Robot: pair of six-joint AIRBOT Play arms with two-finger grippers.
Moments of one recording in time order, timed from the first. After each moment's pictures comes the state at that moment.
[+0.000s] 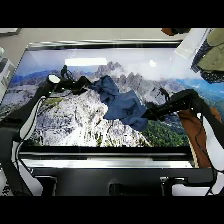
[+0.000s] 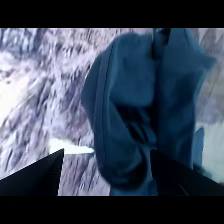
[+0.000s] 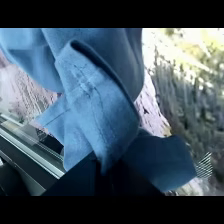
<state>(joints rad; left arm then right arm) -0.10 -2.05 1.77 0.70 -0.82 -1.58 -0.10 -1.57 1.14 2.37 -1.34 -1.79</state>
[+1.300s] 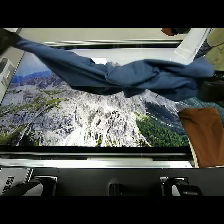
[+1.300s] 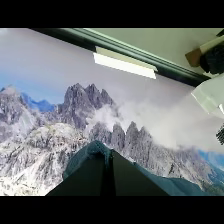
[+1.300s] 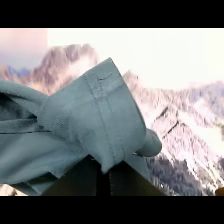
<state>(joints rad) 0.05 -1.16 1.83 1.16 -1.13 -1.78 -0.10 -0.62 1.22 1.92 -1.04 -1.66</state>
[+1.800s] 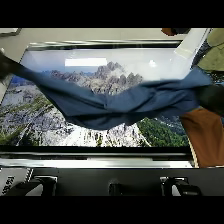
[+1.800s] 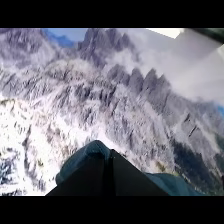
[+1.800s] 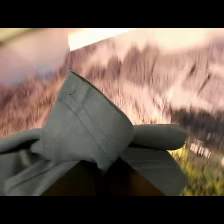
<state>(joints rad) 0.00 -1.08 1.68 1.24 -1.36 -1.91 -0.10 -0.66 1.22 1.95 -1.19 -1.33</state>
